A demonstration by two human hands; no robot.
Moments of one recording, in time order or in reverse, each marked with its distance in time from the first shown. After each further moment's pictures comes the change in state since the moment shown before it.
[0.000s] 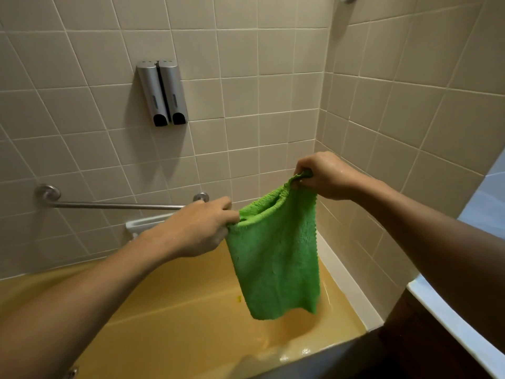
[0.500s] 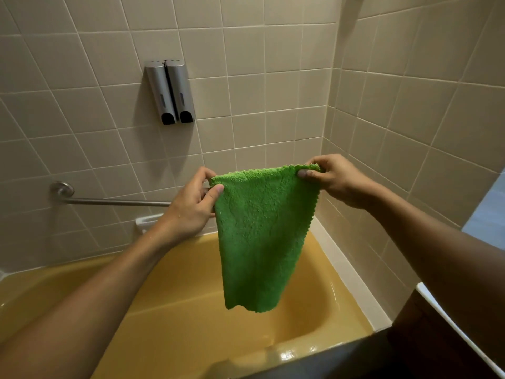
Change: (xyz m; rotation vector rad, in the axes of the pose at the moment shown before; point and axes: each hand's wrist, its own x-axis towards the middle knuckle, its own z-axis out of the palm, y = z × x) left_hand -0.008 -0.001 -0.007 -1.056 0.387 -0.353; right_hand -0.012 0.012 0.018 0.684 0.019 0.212
